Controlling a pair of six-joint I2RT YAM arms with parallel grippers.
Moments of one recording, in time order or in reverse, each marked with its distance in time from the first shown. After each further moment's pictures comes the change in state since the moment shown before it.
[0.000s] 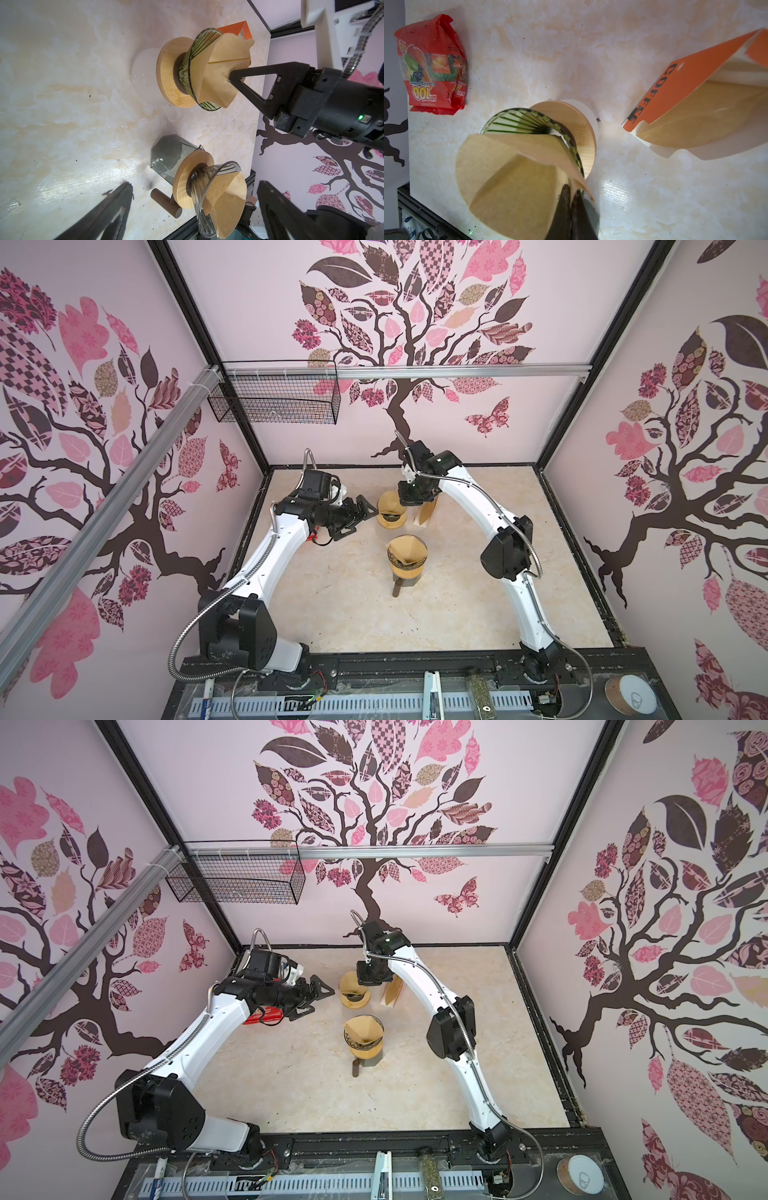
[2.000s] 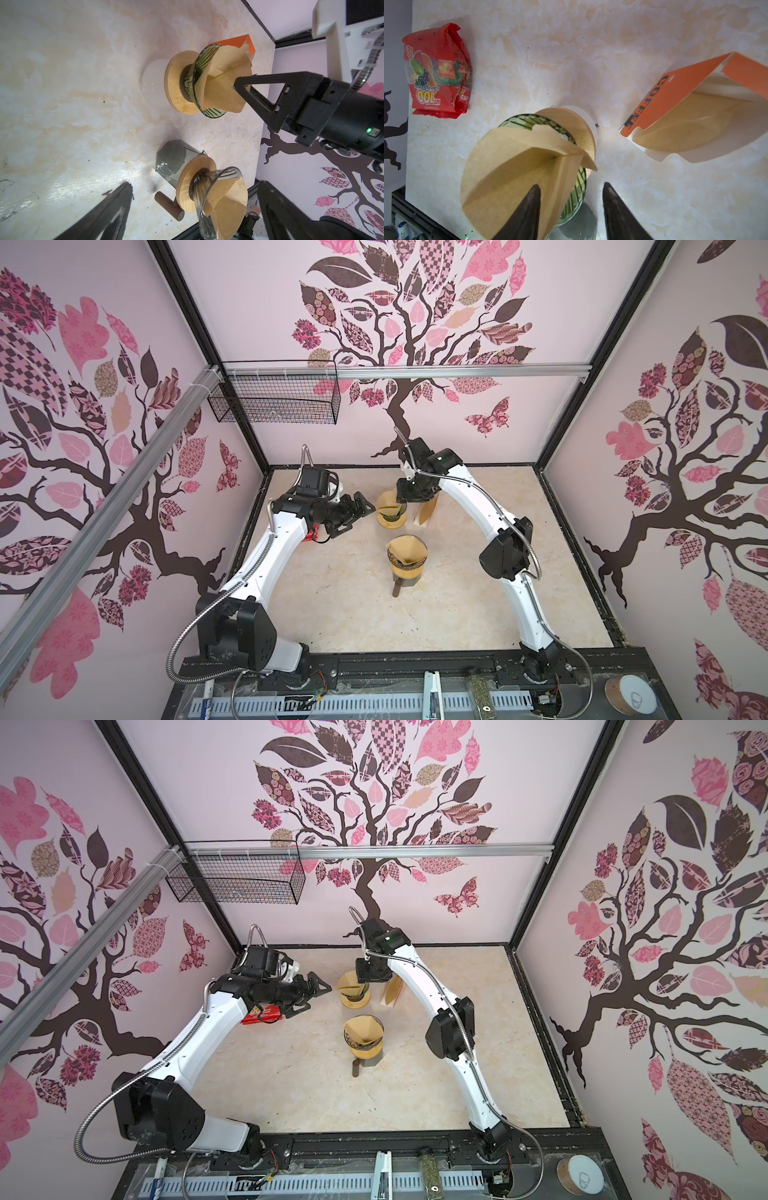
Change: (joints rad) left arm 0.002 0.004 0.051 -0.043 -0.066 -0.008; right arm -0.006 0.010 0.058 -0.017 0.026 -0.014
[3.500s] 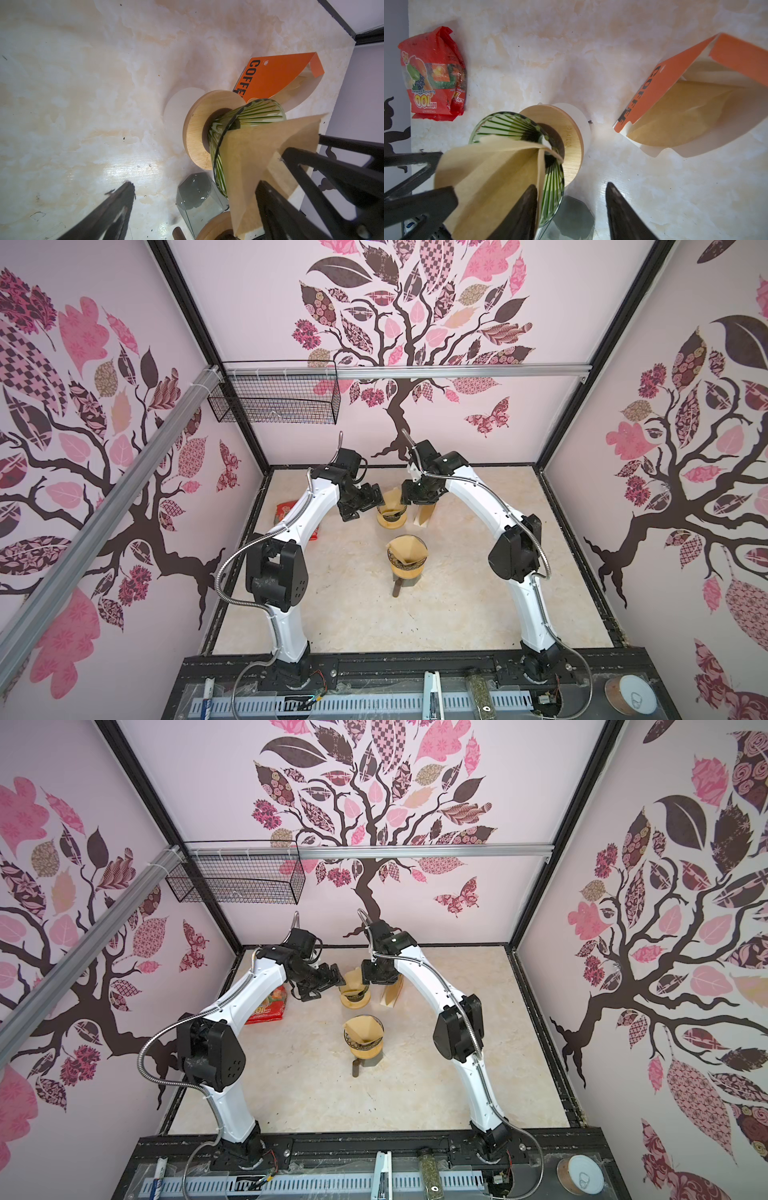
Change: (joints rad) left arm -0.093 0.419 0.403 -0.175 -0.240 0.040; right arm -0.034 -0.083 -0.198 0.102 -0.034 0.018
